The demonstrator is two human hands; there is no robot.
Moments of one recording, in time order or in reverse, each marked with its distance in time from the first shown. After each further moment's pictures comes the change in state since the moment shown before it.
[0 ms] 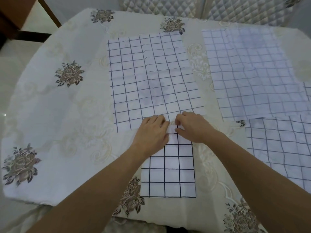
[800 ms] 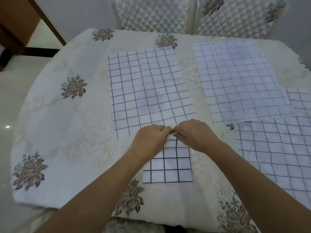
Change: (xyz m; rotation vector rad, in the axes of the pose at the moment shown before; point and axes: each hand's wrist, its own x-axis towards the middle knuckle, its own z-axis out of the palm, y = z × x) left_hand 0.001 0.018 -0.061 -0.136 0.056 0.070; right_hand -0.046 -0.013 -0.039 -0.017 0.128 -0.089
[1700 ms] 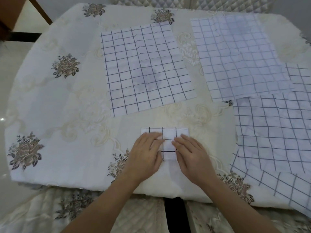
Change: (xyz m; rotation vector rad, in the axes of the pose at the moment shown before) left_hand -0.121 0.043 0.046 -0.163 0.074 -0.057; right_hand -0.122 -0.044 0.140 0.170 0.525 0.001
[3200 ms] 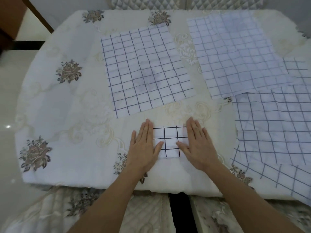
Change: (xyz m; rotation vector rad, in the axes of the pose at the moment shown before) left_hand 0.005 -0.015 0.008 0.115 -0.288 -0.352; right_hand 0.014 0.017 -0.001 -0.197 -0.278 0.308
